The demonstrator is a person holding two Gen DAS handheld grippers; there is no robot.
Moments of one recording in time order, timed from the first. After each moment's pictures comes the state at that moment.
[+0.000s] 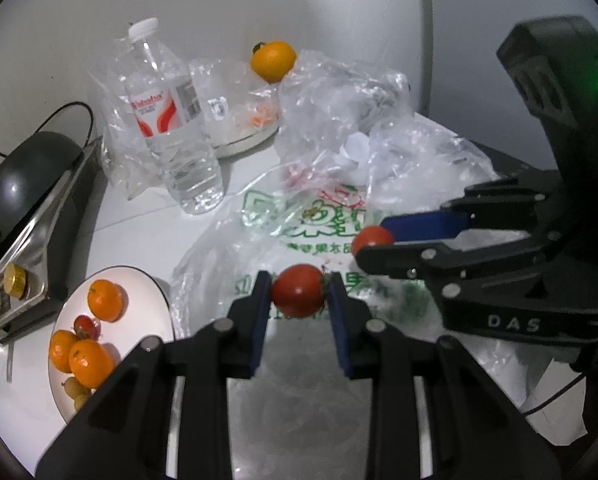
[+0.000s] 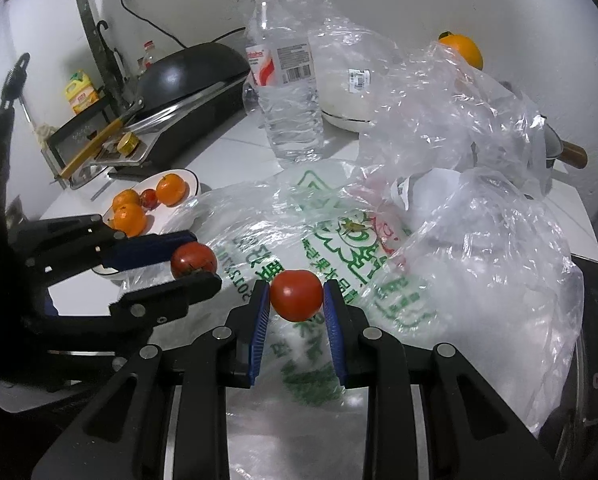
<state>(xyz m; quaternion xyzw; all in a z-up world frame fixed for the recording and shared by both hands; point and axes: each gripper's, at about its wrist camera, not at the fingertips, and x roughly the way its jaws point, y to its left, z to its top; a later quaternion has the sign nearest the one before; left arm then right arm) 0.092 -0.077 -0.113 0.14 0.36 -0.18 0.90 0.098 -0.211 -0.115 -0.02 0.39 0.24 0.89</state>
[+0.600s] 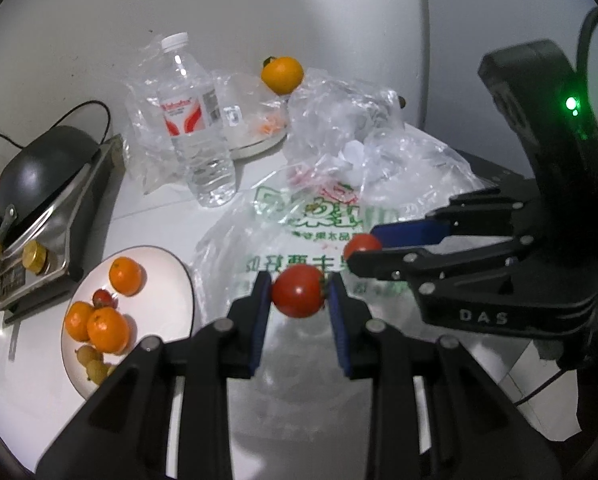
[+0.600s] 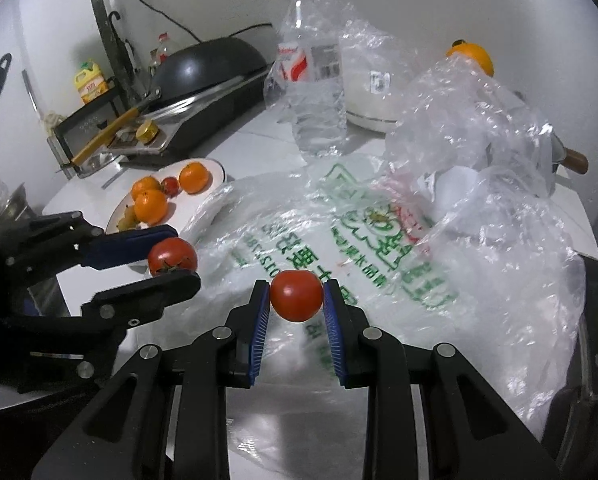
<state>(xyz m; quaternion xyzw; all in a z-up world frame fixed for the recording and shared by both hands) 0.053 -0.053 -0.098 0.12 0.34 -0.18 0.91 0.076 -0.191 -0.111 -0.03 0.39 0.24 0.89</state>
